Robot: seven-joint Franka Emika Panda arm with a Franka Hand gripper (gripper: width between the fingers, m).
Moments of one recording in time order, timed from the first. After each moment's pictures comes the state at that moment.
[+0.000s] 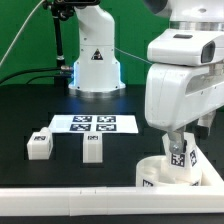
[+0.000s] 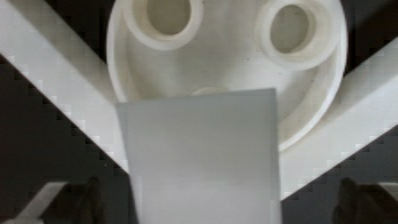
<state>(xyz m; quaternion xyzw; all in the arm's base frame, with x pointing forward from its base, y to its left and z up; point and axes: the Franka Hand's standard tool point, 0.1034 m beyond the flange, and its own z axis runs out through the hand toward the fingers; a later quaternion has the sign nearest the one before) 0.638 0.109 0.080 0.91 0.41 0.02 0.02</state>
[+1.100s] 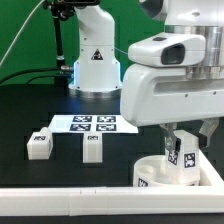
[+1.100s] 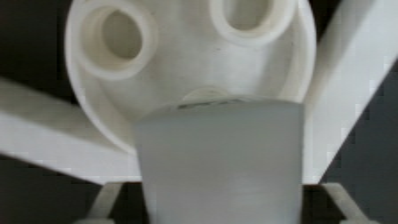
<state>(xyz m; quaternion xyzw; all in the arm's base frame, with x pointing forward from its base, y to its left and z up) 0.642 0.104 0.076 0.99 0.11 0.03 0.01</state>
